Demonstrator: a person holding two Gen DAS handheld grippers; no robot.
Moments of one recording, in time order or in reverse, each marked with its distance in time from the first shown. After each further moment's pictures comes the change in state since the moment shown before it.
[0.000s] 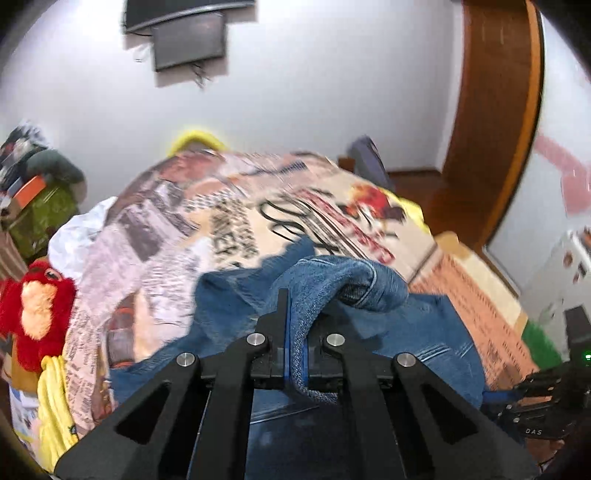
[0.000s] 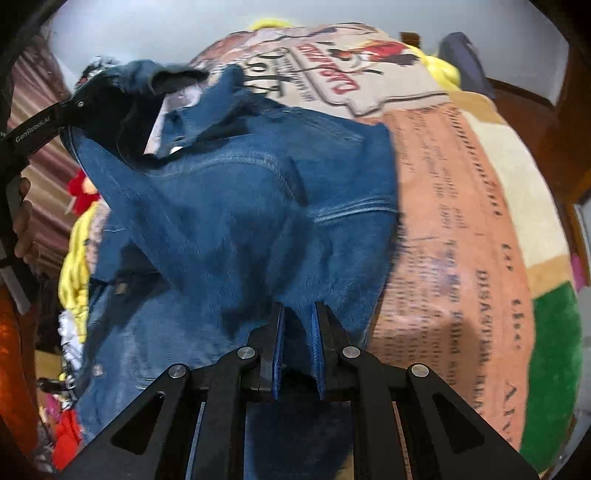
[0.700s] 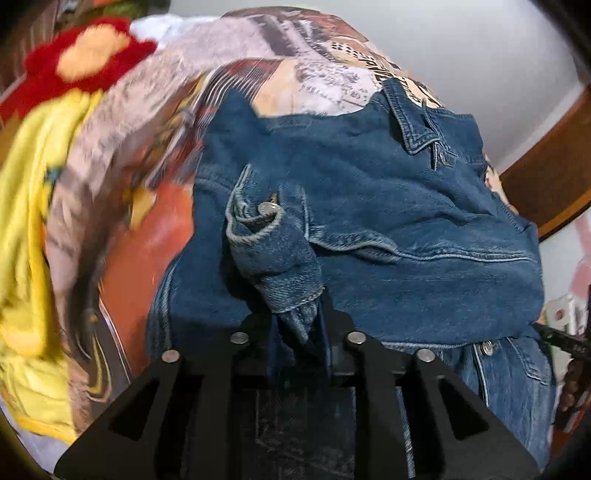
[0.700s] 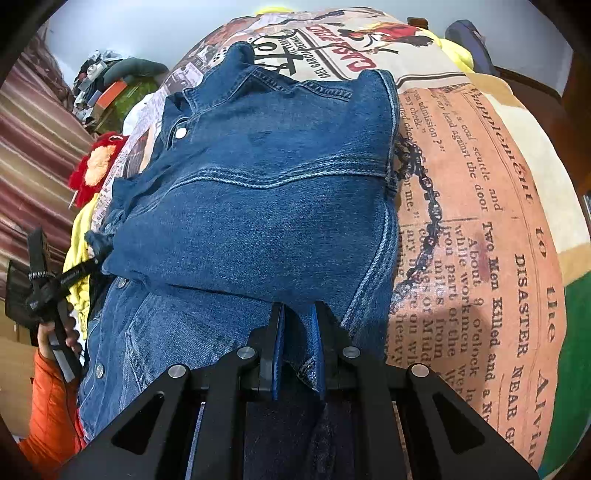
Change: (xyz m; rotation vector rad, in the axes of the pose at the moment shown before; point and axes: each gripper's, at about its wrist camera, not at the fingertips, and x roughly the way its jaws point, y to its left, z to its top) left arm 0.021 0.160 -0.213 -0.498 0.326 -0.045; right arm 0.025 0.012 -0.001 0.015 0.048 -0.001
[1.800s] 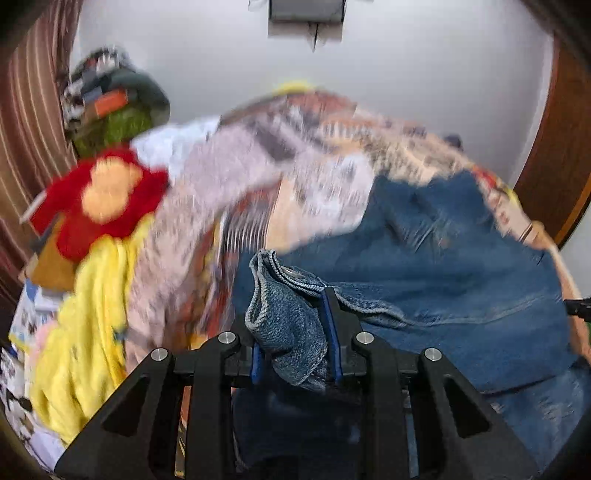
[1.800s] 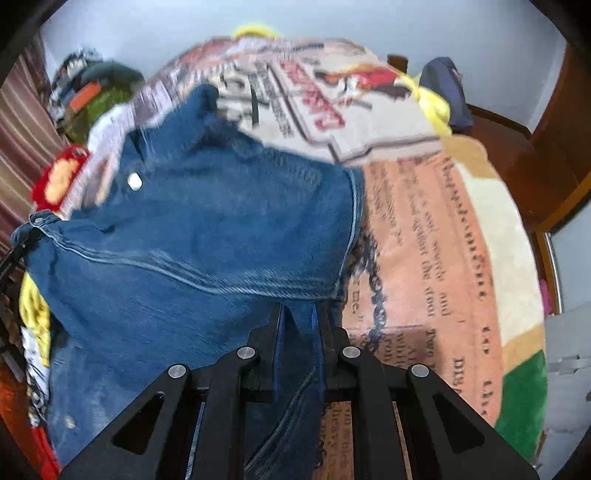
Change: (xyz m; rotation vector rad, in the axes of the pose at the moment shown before) left arm -0.046 -0.033 0.051 0.228 -0.253 0.223; right arm 0.004 -0.008 0.062 -0.055 -0.070 -0.206
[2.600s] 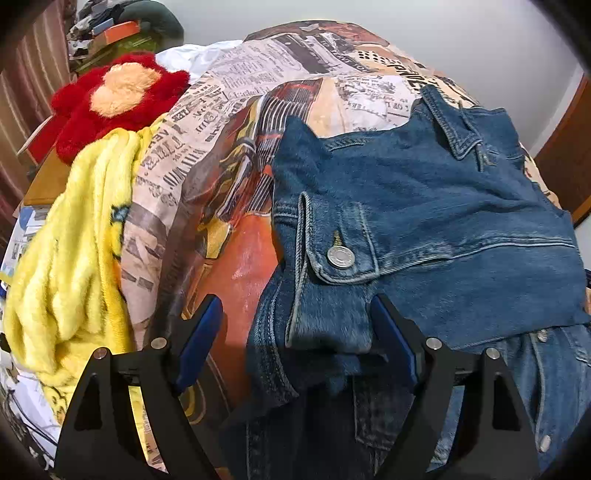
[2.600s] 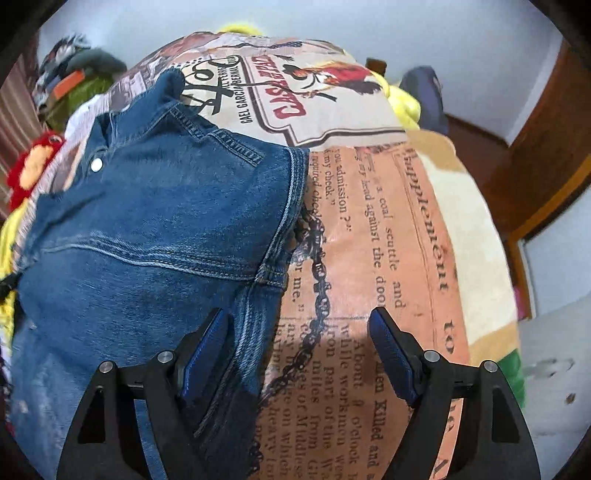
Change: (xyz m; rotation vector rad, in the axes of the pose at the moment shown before) left arm 0.012 0.038 -0.059 -0.083 0.217 -0.019; right arm 0.000 -0.027 -0.016 -0.008 -0.034 -0.094
